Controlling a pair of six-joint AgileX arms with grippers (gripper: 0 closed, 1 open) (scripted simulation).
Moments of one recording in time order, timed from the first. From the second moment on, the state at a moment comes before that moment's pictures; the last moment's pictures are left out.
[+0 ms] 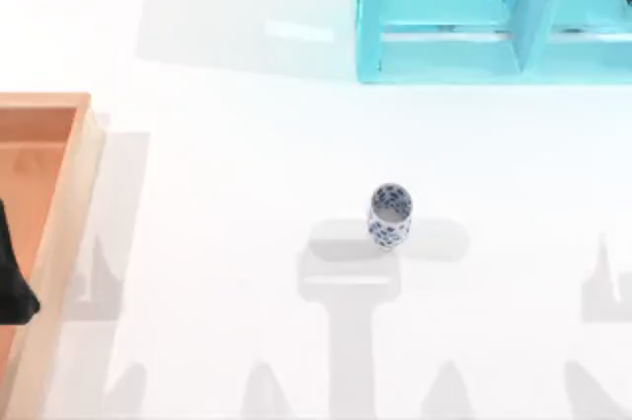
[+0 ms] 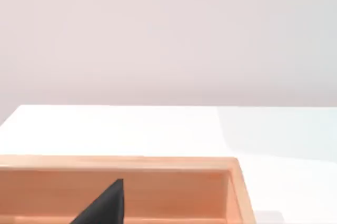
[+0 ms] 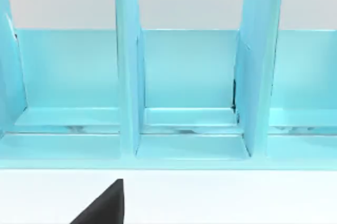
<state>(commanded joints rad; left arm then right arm) 0.00 0.00 0.00 0.00 0.00 0.00 0.00 0.00 0.00 0.00 0.00 0.00</state>
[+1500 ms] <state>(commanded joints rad) 0.00 0.00 0.00 0.00 0.00 0.00 0.32 1.84 1.72 -1.27 0.02 0.48</state>
